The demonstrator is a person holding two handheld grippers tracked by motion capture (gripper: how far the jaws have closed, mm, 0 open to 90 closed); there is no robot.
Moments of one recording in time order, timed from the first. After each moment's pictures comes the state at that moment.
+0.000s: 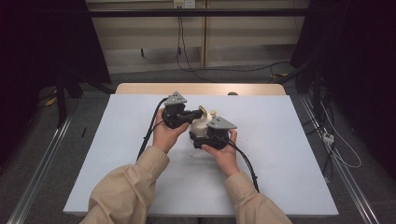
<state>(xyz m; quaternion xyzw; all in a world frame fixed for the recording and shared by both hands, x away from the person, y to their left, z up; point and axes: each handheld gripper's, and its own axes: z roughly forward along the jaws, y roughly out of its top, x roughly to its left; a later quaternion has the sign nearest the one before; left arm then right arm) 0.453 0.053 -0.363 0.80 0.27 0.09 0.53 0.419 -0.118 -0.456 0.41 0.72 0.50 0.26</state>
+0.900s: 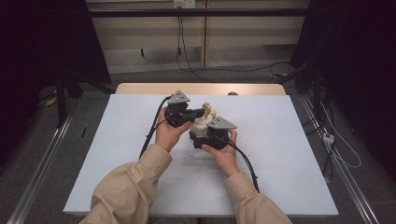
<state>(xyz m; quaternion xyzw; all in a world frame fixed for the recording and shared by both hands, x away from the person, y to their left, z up) 0.457 0.046 -0.363 0.80 0.27 0.10 0.52 0.418 -0.118 -0.456 0.41 0.72 0.50 0.26</state>
